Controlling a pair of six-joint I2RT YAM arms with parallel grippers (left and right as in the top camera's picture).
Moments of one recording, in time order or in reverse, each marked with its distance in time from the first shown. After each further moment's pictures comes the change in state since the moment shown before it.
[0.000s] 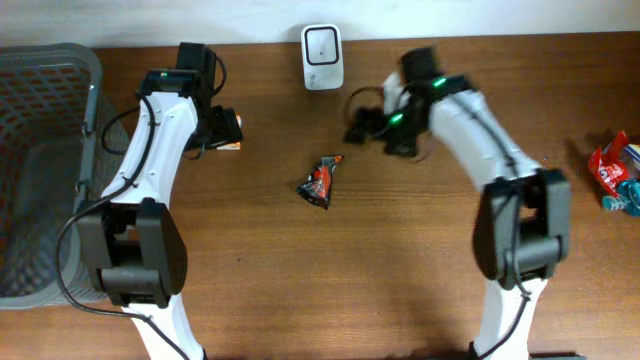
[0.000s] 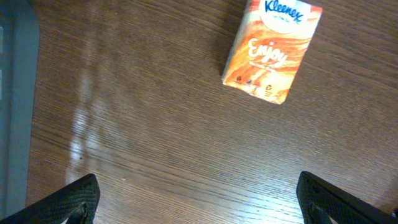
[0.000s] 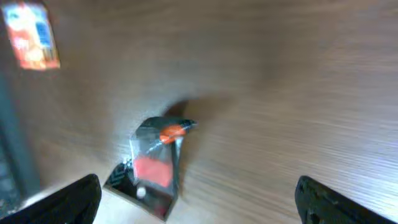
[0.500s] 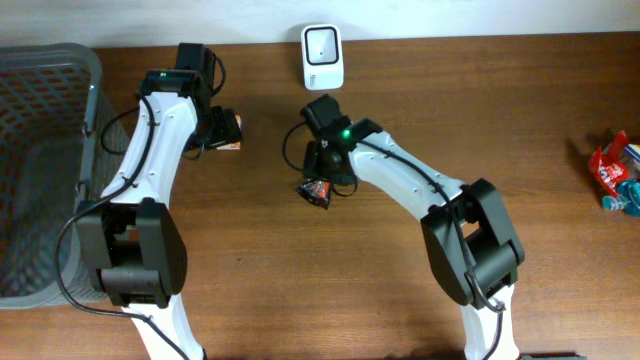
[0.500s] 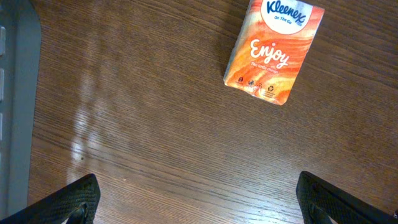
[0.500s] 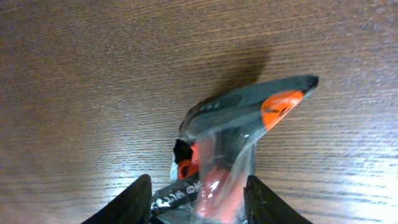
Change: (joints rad) left arm 0.001 0.000 -0.001 0.000 -0.002 0.000; right arm 0.331 0.014 -0.077 0.157 0.412 0.410
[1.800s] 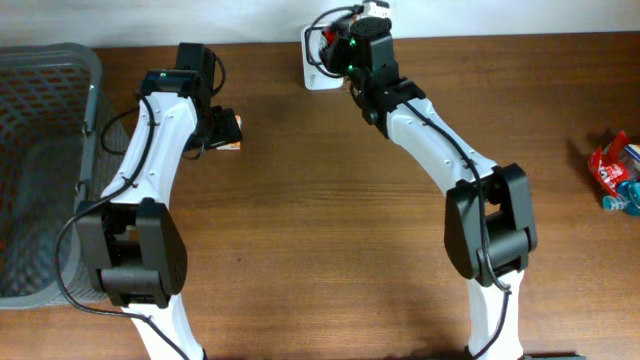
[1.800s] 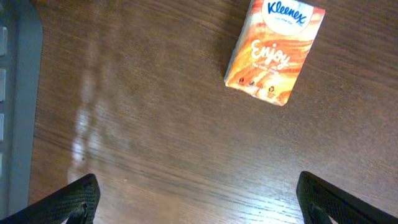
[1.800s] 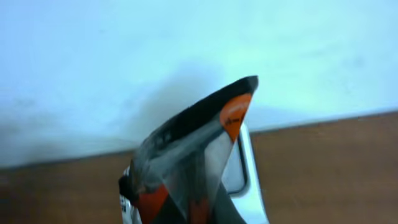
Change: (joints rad) left arm 0.000 0.000 -0.001 0.002 -0.003 0.000; right arm -0.193 0.069 0.177 0.752 0.163 -0.275
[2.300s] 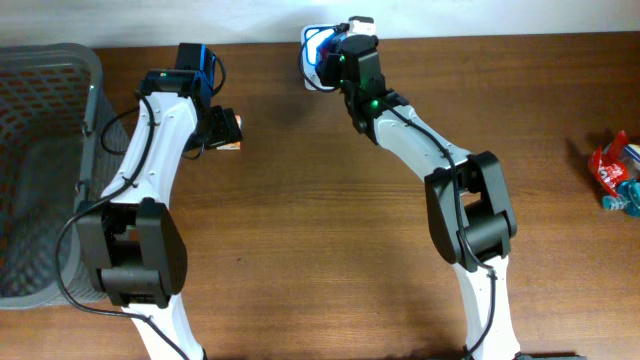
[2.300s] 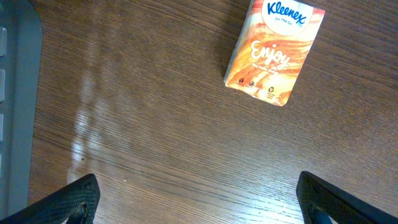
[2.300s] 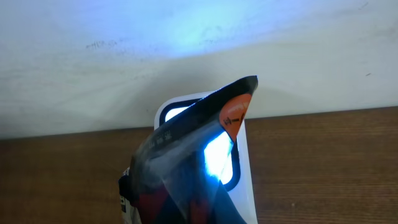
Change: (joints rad) left arm 0.000 0.000 0.000 0.001 0.000 0.000; right arm 0.001 0.120 0.002 0.075 0.014 -0.096
